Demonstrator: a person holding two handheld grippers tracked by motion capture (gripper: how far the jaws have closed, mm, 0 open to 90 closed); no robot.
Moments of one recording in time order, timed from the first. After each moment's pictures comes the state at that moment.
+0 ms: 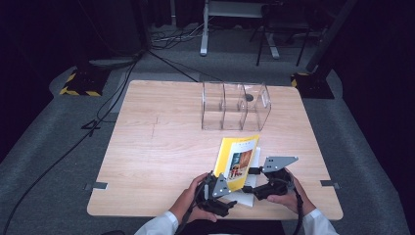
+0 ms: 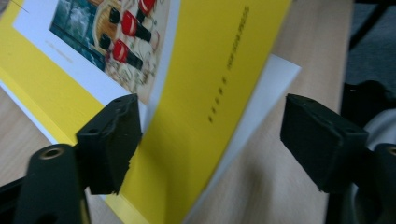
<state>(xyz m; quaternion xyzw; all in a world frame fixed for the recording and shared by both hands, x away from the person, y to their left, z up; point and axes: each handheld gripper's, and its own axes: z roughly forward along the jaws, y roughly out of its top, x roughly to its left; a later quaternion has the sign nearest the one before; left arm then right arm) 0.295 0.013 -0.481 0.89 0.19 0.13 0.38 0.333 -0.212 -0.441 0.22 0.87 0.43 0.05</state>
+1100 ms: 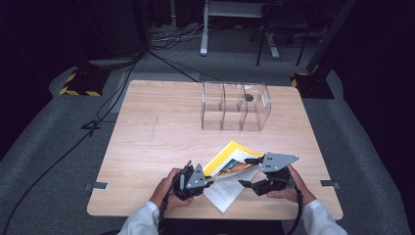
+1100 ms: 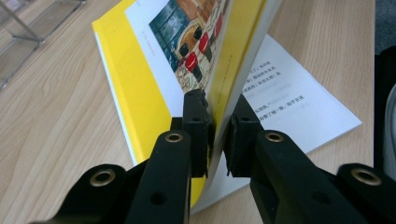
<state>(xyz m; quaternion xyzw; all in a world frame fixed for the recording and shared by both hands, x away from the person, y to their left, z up) 0.317 0.093 -0.467 0.90 0.15 0.13 0.39 0.339 -0.203 -0.422 0.12 0.88 0.44 0.13</state>
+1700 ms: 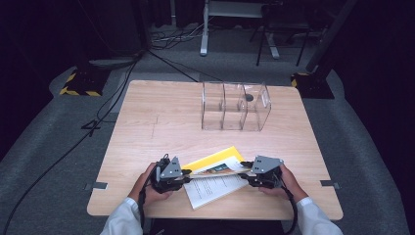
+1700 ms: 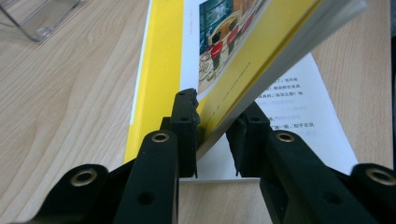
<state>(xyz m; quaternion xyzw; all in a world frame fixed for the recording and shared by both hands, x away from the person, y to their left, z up) 0.334 0.151 -0.468 0.89 0.18 0.11 0.40 0.355 -0.198 -0.463 0.13 0.90 0.38 0.20</state>
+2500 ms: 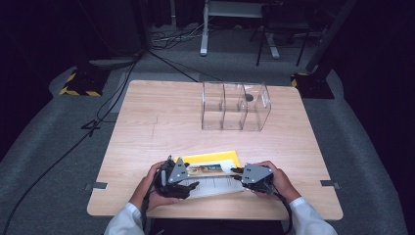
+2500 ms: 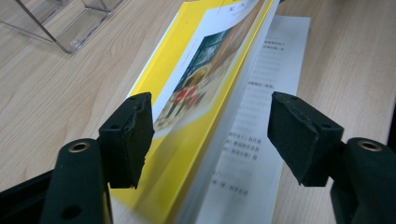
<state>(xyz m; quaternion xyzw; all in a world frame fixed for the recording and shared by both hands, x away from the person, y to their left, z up) 0.311 0.119 -0.444 0.89 0.22 0.17 0.36 0.339 -0.169 -0.458 0.03 0.90 0.36 0.23</state>
